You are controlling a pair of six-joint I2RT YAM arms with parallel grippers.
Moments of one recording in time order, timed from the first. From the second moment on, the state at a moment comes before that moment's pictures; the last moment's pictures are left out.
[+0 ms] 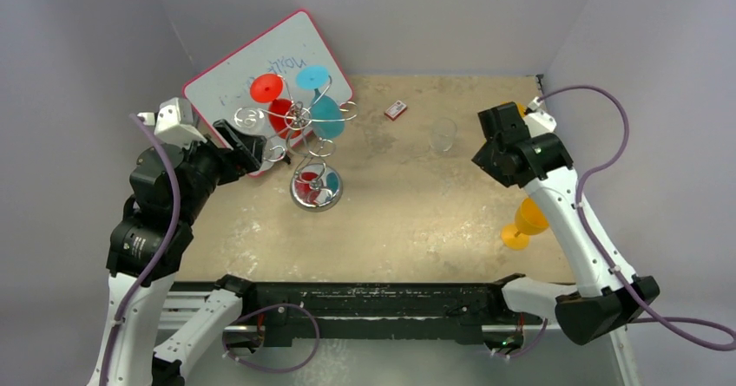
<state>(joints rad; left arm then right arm) -0.28 0.74 1.30 -0.78 -0.13 -0.54 0.39 1.21 1.41 -1.21 0.53 0.97</state>
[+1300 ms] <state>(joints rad) -0.28 0.72 1.28 -0.81 -0.14 -0.54 -0.01 1.14 1.07 -1.07 0.55 0.90</state>
